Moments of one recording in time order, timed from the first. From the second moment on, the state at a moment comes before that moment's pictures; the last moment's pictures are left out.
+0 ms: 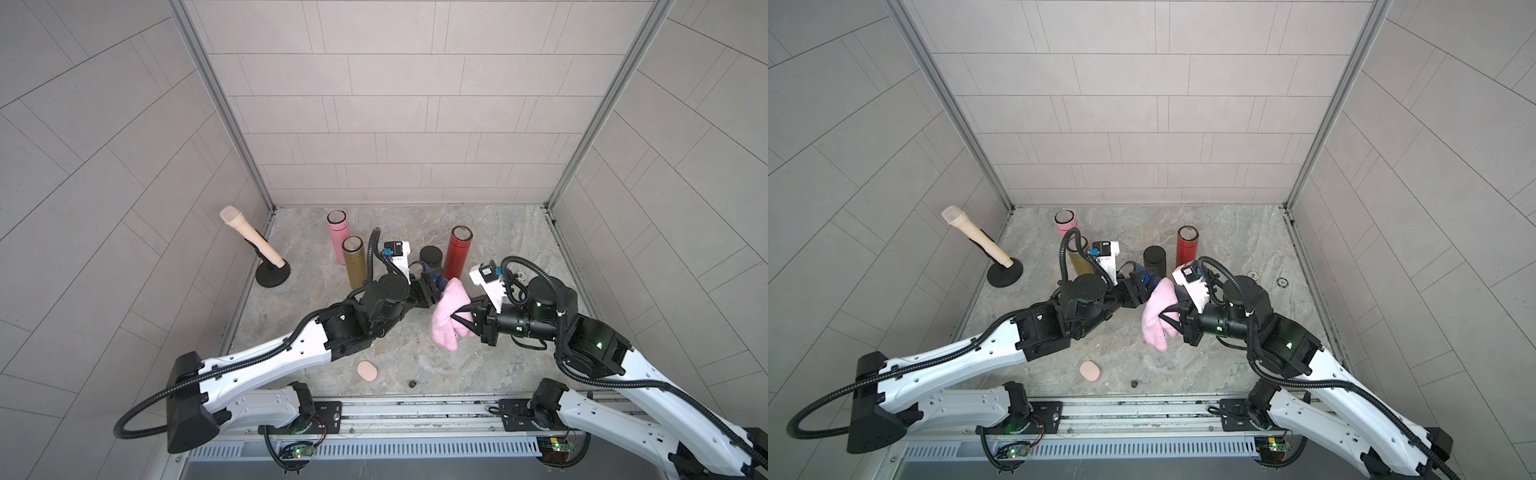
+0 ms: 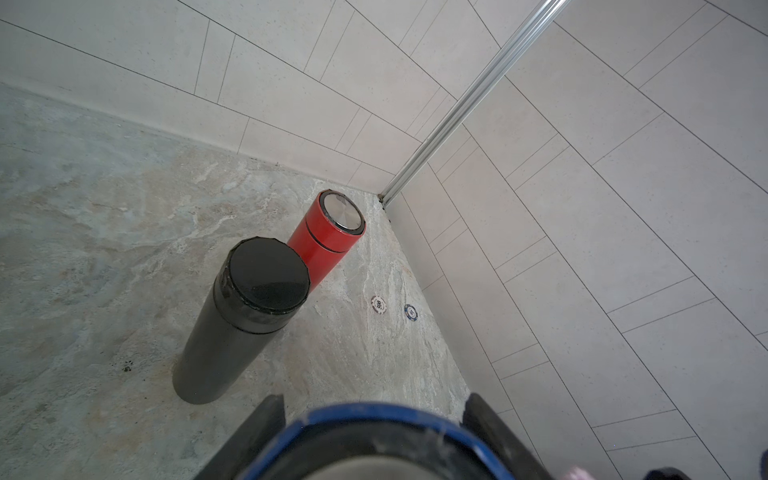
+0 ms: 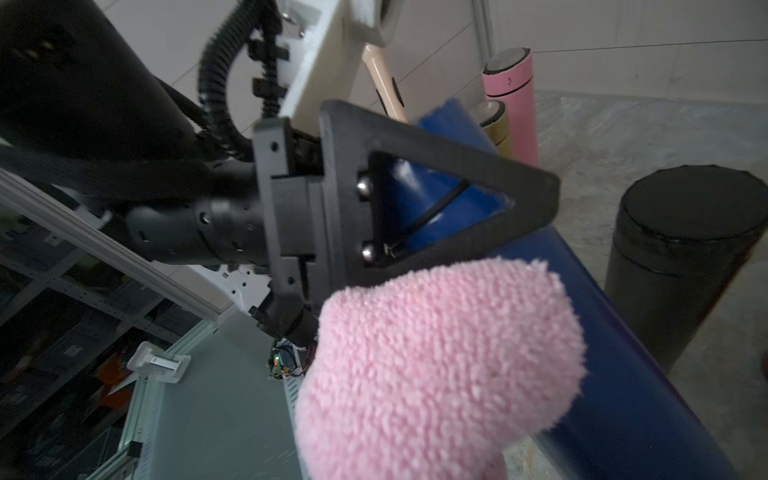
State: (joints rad) left arm -1.09 1.16 1.00 -0.10 -0.39 -0.78; right arm 0.77 0.74 0.88 -0.50 -0.33 0.34
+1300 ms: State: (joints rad) left arm -0.66 1.63 1.52 -0.45 -0.49 -0.30; right arm 0.68 0.75 0.86 -0.59 0.16 0.31
